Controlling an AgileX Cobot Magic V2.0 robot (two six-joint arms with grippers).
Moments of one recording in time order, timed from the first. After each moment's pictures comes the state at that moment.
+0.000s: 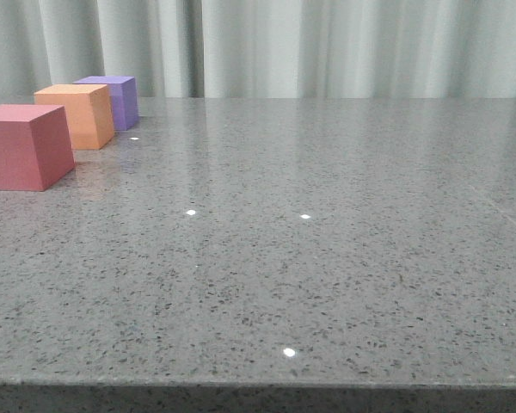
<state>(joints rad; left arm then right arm) -0.25 0.41 -0.48 0.08 0.26 -0.21 0.12 0.32 -0.44 -0.20 0.54 0.24</state>
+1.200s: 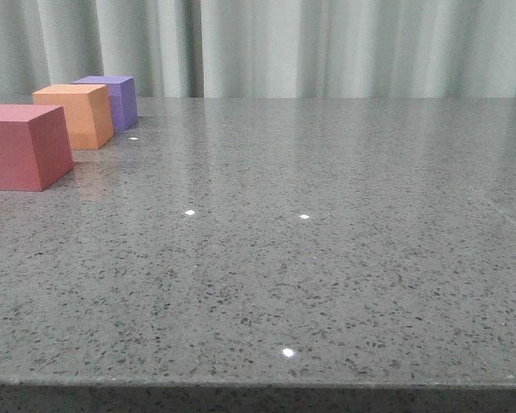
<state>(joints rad) -0.25 0.38 -0.47 0.10 0.24 -0.21 0.12 0.32 -0.44 -0.20 0.54 0.24</state>
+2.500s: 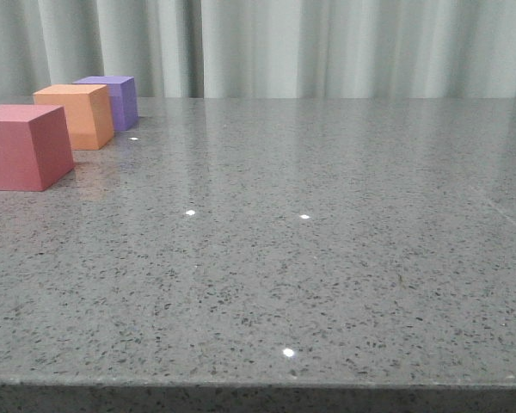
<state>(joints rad) -0.04 0.00 0.00 0.01 -0.01 -0.02 0.12 0.32 -0.44 -0.20 0.54 0.24</state>
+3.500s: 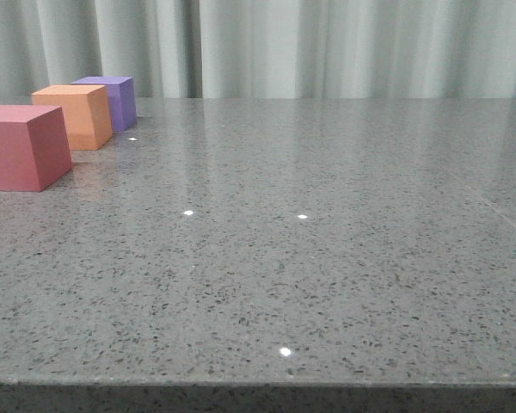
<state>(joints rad) -0.04 0.00 0.00 0.01 -0.01 -0.02 0.12 0.32 -0.43 -0.20 0.54 0.24</state>
